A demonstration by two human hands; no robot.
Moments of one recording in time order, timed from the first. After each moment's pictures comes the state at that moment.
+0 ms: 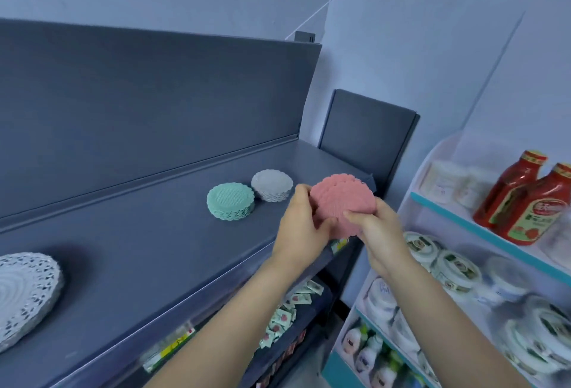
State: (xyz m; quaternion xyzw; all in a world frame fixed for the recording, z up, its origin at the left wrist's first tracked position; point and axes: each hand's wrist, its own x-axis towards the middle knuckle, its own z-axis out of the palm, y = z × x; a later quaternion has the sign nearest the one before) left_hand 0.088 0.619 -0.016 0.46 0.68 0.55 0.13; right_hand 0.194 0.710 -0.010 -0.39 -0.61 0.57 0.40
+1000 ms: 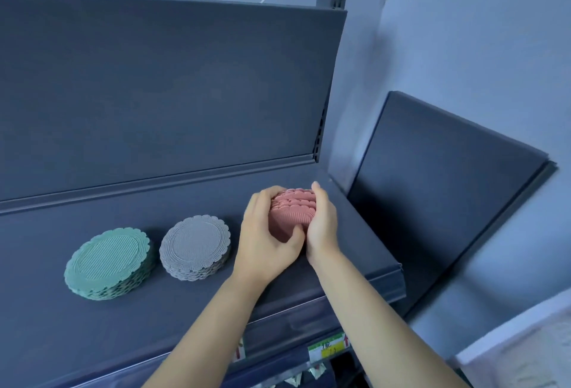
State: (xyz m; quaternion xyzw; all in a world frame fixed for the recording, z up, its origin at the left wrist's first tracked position) left_hand 0.001 0.869 -0.062 0.31 0.75 0.57 -0.13; right_hand 0.012 0.968 -0.052 -0.22 -0.52 0.78 0.26
